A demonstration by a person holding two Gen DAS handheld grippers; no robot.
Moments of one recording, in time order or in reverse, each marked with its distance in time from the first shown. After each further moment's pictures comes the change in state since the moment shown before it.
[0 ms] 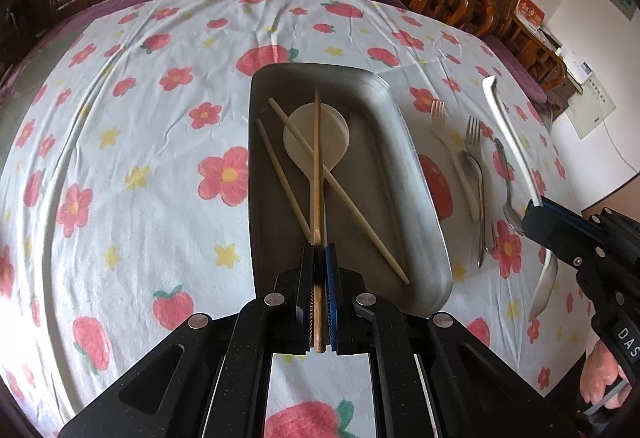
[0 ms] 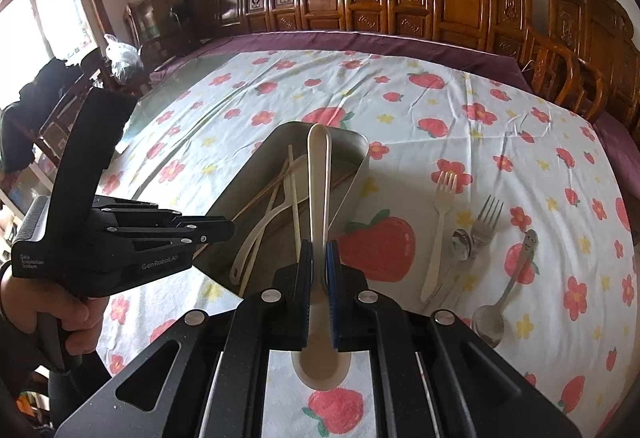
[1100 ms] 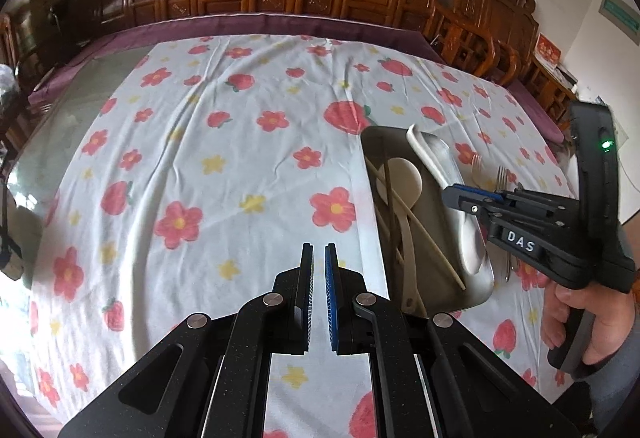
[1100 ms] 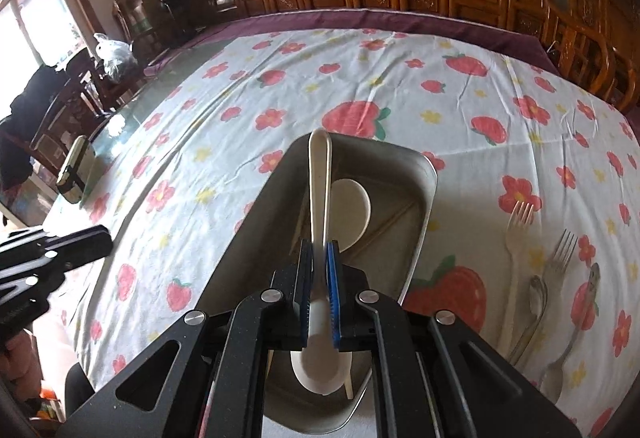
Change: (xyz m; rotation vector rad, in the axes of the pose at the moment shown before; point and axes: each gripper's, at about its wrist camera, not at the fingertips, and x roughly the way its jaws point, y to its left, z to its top) left arm -0.073 0.071 -0.007 -0.048 -0.154 0.088; right arm 0.093 0.025 0.052 0.049 0.078 0.031
